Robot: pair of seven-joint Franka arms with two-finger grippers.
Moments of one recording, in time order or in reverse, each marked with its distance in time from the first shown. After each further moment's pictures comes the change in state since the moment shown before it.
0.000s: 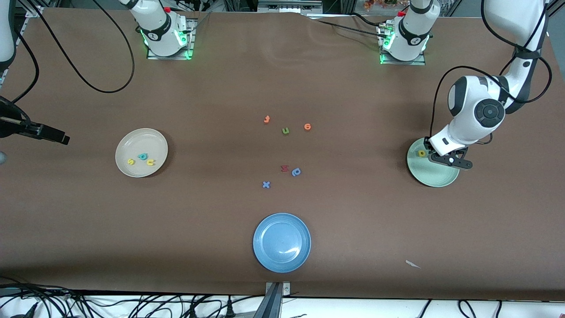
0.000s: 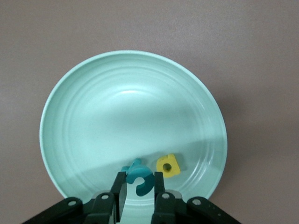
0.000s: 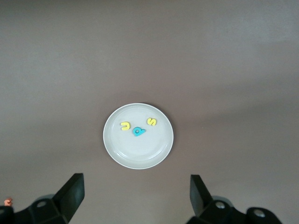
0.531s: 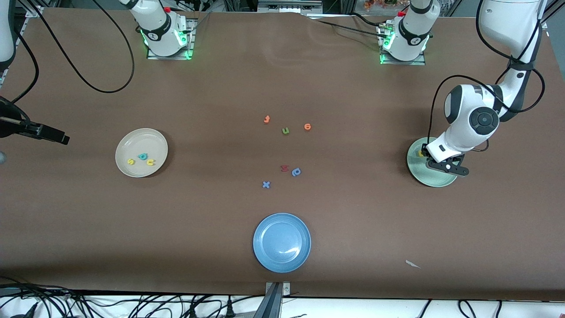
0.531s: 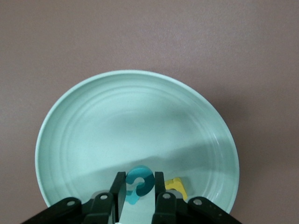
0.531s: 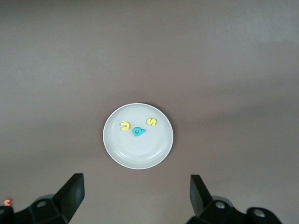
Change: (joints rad) left arm 0.000 0.066 0.000 0.050 0.000 0.037 0.006; right arm -0.001 0.000 0.000 0.000 0.000 0.000 0.000
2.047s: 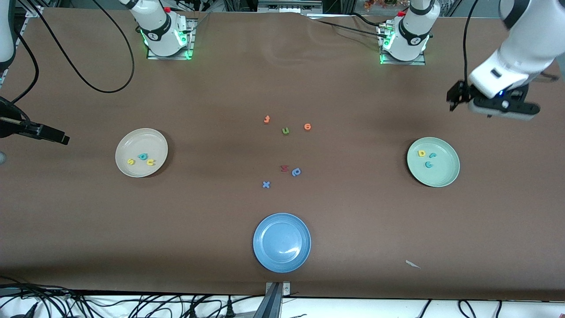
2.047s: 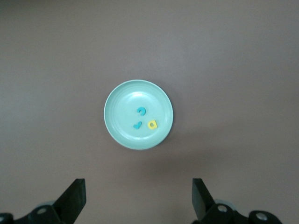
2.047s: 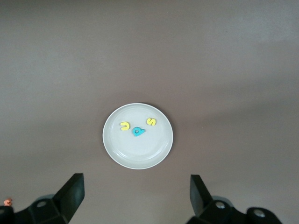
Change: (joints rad) left arm 0.010 -0.523 -0.167 0.329 -0.007 -0.830 -0.137; right arm -0.001 0.000 0.000 -0.001 0.000 0.001 0.000
